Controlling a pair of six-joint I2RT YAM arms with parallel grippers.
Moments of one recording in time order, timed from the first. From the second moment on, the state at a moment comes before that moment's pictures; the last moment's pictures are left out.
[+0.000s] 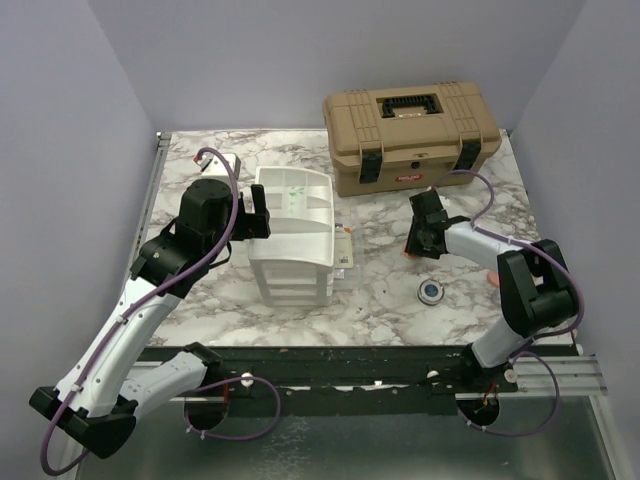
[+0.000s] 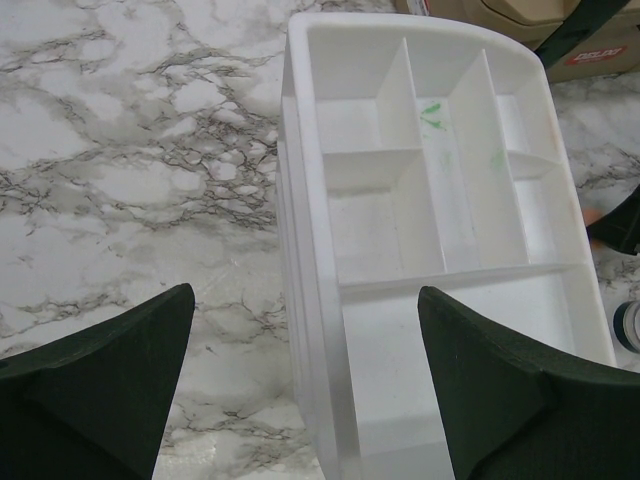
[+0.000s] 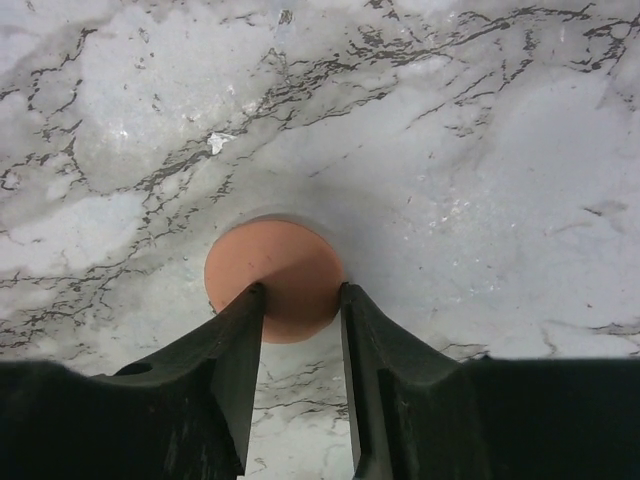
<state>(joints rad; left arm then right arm) -0.53 0.95 1.20 -0.74 -0.28 -0.32 0.32 1.63 0.89 -0.34 0.25 0.50</state>
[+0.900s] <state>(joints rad) -0.53 0.97 1.20 -0.74 -0.27 -0.32 0.33 1.36 0.88 -0.37 0.00 0.52</state>
